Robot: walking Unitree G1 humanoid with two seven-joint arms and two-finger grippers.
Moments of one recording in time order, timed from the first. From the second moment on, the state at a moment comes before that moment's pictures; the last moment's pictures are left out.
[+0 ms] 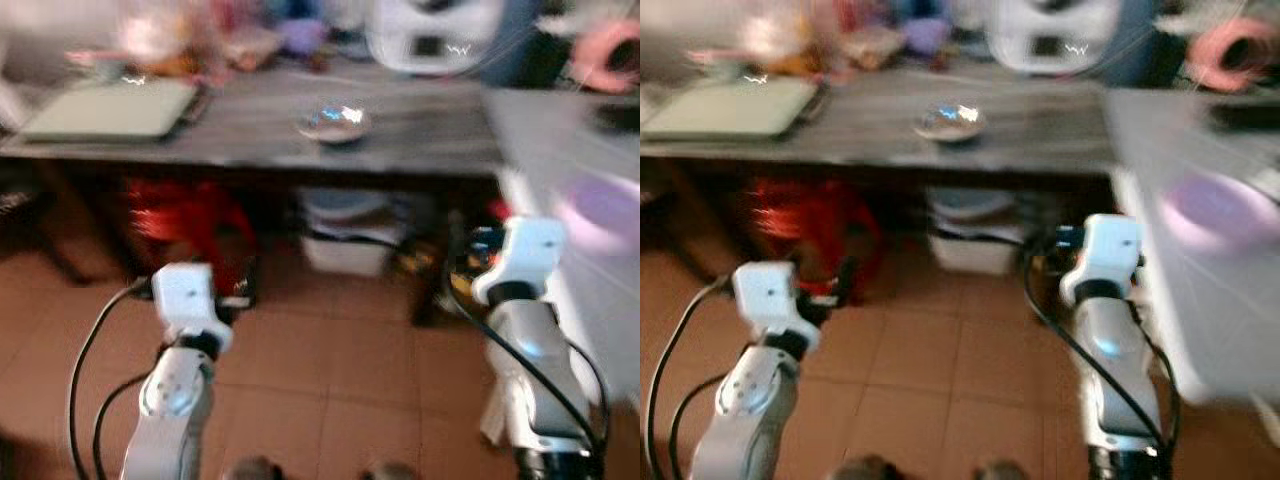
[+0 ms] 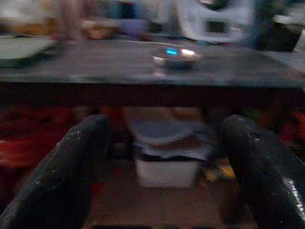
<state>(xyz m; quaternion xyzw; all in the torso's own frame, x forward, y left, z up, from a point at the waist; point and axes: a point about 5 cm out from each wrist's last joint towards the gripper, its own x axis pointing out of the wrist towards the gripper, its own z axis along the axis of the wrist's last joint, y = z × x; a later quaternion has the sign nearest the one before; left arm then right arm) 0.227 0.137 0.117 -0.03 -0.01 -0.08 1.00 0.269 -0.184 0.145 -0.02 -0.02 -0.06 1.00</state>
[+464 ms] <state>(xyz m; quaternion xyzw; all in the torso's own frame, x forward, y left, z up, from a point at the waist) 0.229 0.142 0.122 -0.02 -0.02 -0.08 1.00 0.276 -0.173 0.154 -0.02 -0.04 -0.03 1.00</state>
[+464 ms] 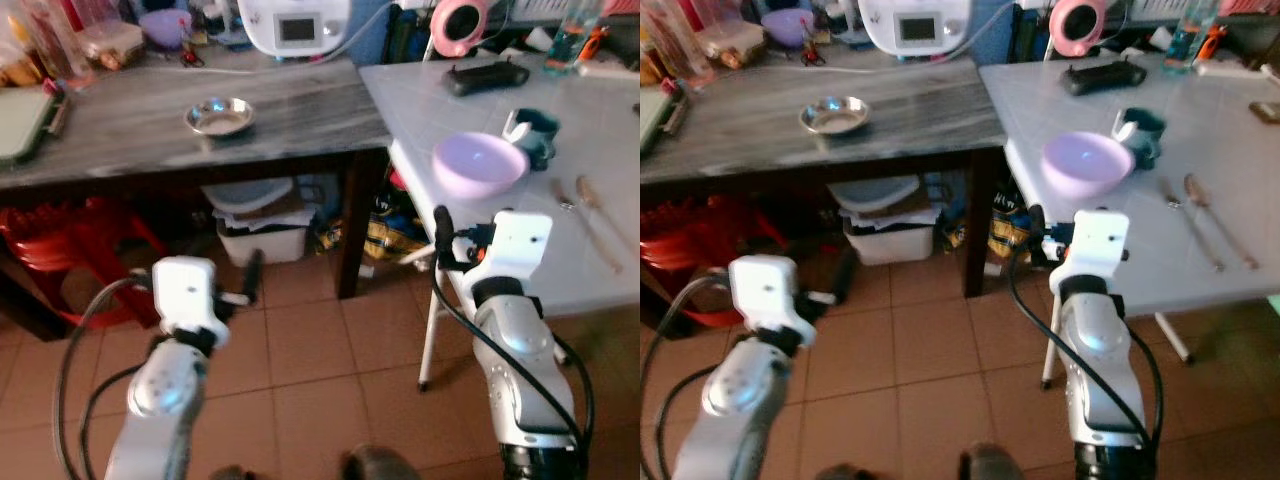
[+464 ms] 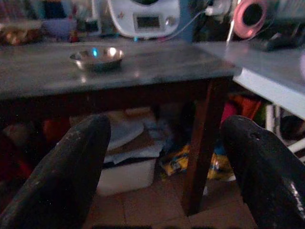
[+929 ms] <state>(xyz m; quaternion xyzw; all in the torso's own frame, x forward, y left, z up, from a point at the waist) 0.233 0.141 0.122 -0.02 -0.02 -0.08 1.00 0.277 -0.169 0.154 -0.02 -0.04 -0.03 1.00</state>
